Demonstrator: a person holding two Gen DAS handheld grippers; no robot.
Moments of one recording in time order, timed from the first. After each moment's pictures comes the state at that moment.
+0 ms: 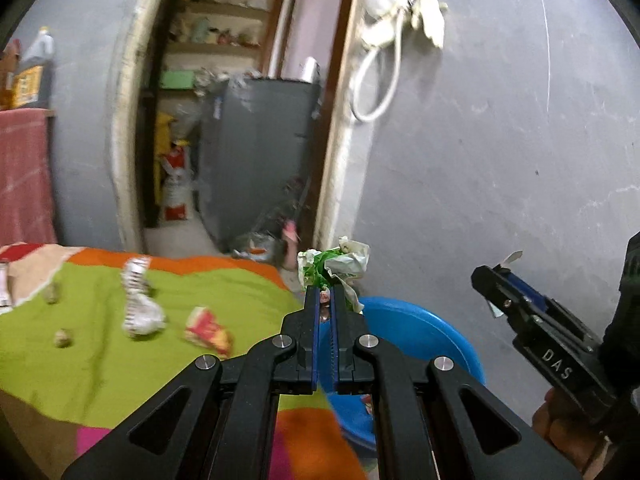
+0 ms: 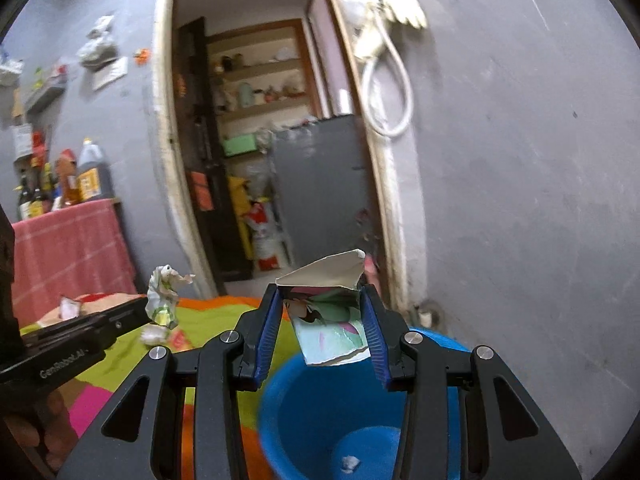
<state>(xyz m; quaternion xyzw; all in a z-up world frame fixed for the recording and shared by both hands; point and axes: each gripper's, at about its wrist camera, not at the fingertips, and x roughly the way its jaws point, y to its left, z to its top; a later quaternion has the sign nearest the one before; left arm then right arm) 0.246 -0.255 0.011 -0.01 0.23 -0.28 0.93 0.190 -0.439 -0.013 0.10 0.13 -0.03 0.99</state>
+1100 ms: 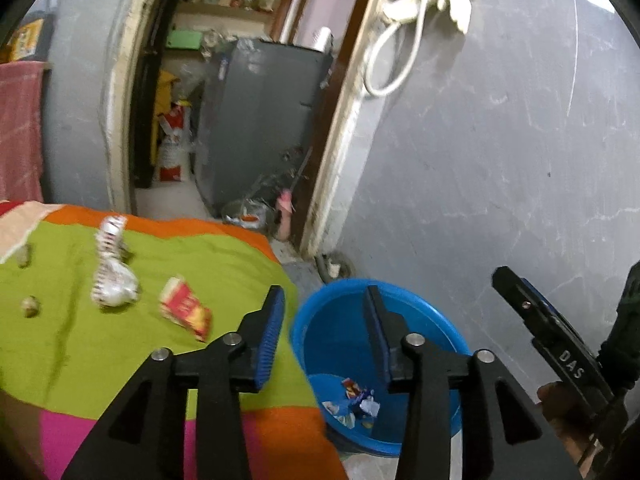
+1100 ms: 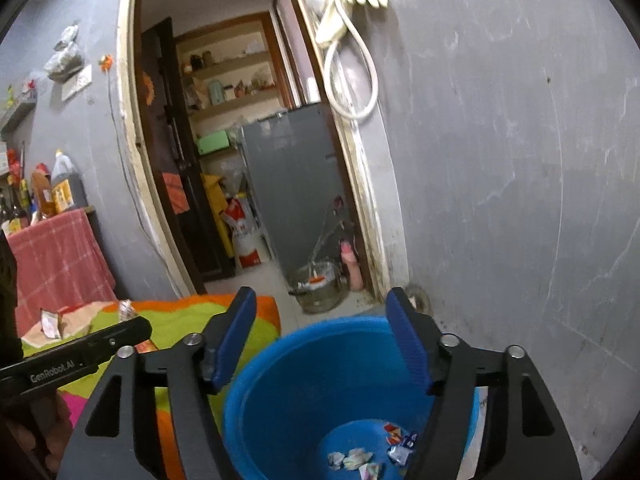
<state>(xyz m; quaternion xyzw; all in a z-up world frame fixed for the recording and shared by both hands) 0.267 -0.257 0.000 -0.05 0.28 -0.27 0.92 0.190 -0.465 -0.014 0.13 0.14 -0.06 0.98</state>
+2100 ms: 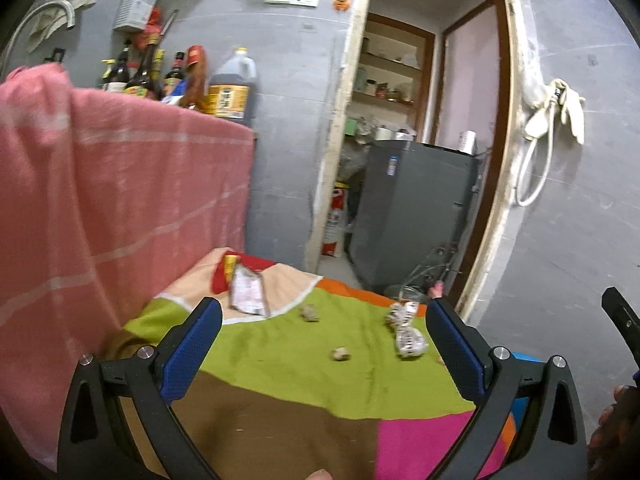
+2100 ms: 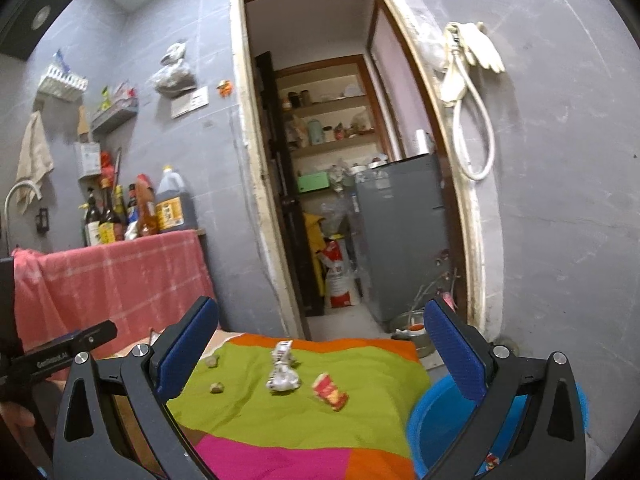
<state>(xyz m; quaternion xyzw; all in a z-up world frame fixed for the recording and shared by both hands) 0.189 -0.029 0.043 -0.08 0.16 -0.01 0.98 0.174 -0.311 0.046 0.09 0.05 0.09 0.99</state>
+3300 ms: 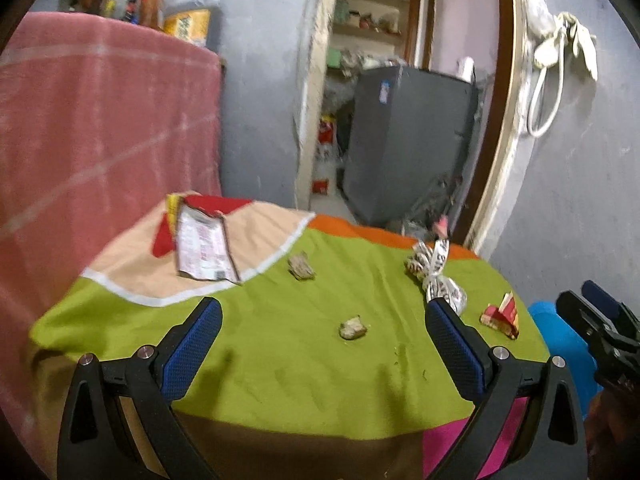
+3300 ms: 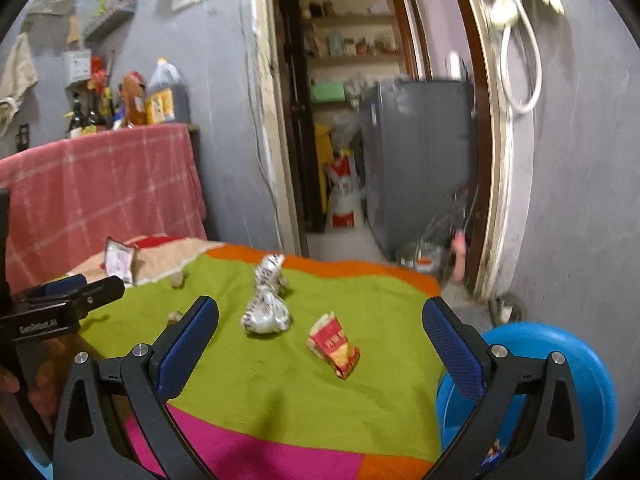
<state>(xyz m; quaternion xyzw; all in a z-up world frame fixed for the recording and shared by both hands) 0.288 -0.038 -0.014 -0.04 0.28 -0.05 0.96 0.281 -0.284 -0.022 0.04 0.21 0.10 0.97</state>
